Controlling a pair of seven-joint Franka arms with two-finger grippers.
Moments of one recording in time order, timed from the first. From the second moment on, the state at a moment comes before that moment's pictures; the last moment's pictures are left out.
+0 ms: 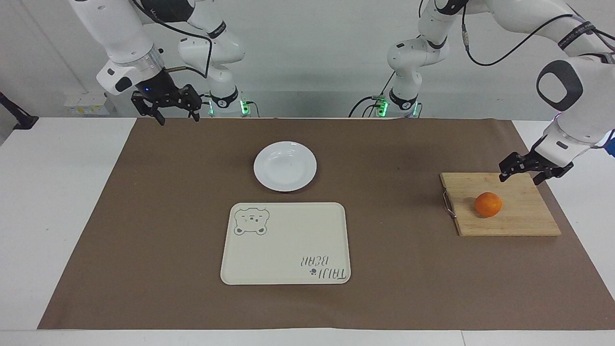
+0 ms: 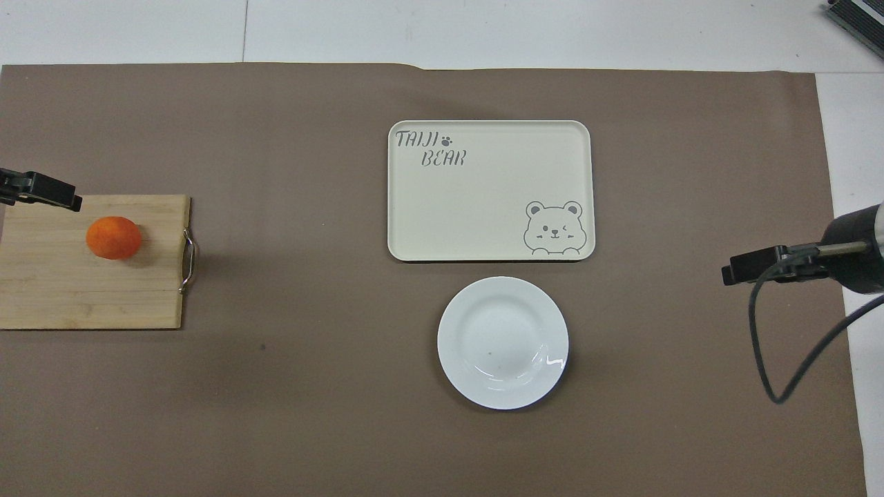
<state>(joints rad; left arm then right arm) 0.25 0.25 -0.12 -1.58 0.01 1.80 0.30 0.12 -0.12 -0.11 -1.74 0.10 1.57 -0.02</state>
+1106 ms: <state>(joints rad) 0.30 0.32 -0.12 -1.88 0.01 2.17 0.29 0.12 -0.12 -0.11 -1.74 0.02 1.62 -0.02</state>
